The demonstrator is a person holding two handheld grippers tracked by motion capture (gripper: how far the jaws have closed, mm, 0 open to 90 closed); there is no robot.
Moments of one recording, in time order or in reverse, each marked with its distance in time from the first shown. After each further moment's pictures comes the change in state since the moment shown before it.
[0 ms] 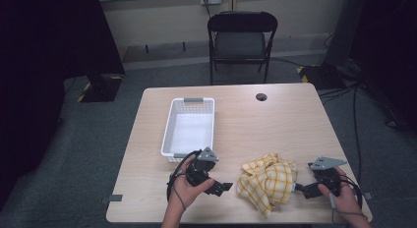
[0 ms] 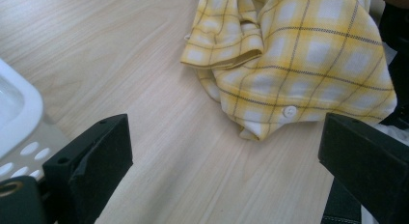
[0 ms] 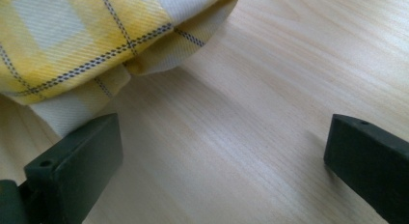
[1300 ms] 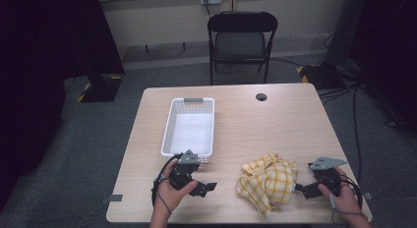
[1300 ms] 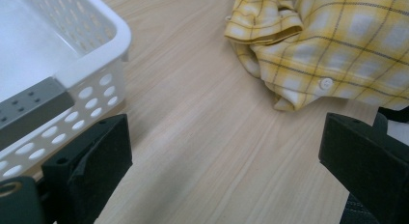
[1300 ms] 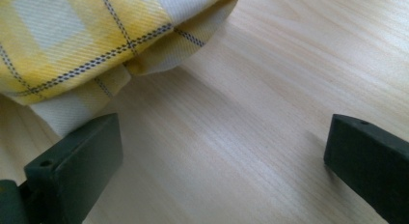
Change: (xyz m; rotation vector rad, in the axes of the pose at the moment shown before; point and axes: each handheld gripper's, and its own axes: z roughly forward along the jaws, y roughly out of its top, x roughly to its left) left arm 0.023 -0.035 -0.024 -0.043 0.061 -0.069; right arm 0.000 0.000 0.000 0.000 0.000 0.000
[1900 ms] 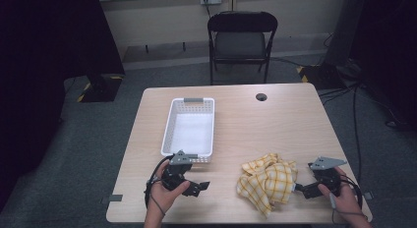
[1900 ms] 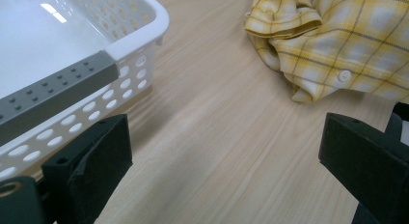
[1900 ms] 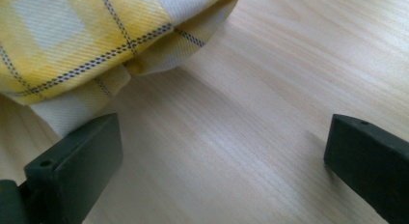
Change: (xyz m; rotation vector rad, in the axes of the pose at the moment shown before) left arm 0.011 -0.012 -0.012 -0.012 0.036 -0.017; right arm 0.000 0.000 0.000 0.000 0.000 0.000
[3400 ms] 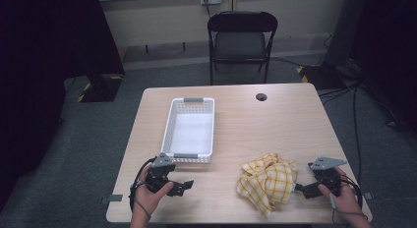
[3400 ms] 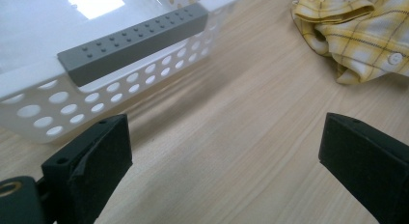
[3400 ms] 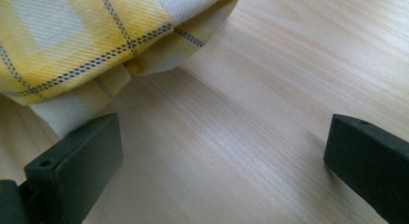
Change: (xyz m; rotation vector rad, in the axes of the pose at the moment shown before) left arm 0.028 -0.029 -0.024 -0.031 0.087 -0.061; right arm 0.000 0.000 0.000 0.000 0.000 0.000
